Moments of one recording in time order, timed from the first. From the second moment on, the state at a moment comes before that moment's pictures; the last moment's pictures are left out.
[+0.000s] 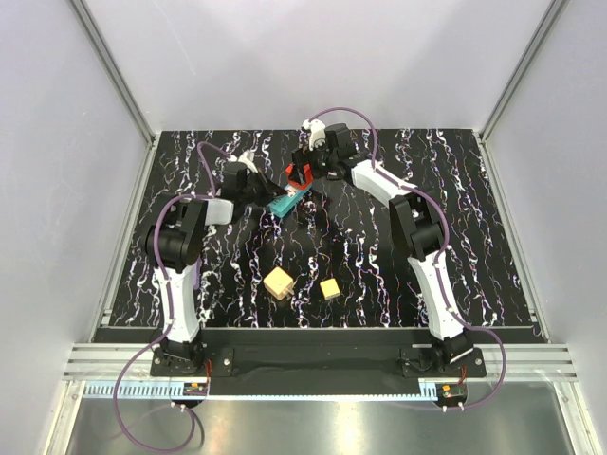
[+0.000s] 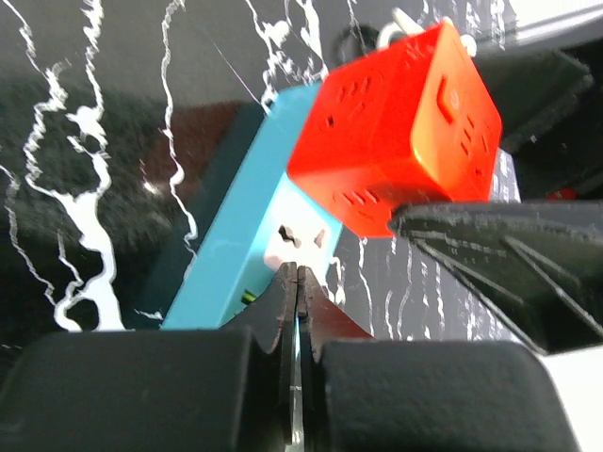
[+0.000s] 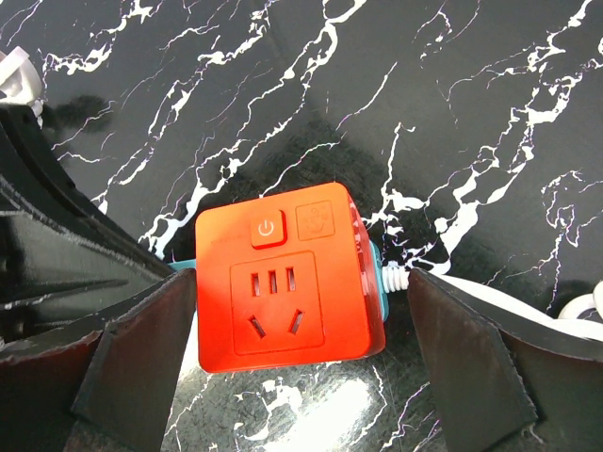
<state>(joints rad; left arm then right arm) -0.23 2.08 1.13 0.46 0.44 -0.81 0.46 2.42 2.01 -0.14 -0.41 0.02</state>
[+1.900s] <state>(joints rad) -0.27 2.08 1.24 0.31 0.33 -0.69 0.50 2.47 2.13 -0.26 -0.35 -0.15</state>
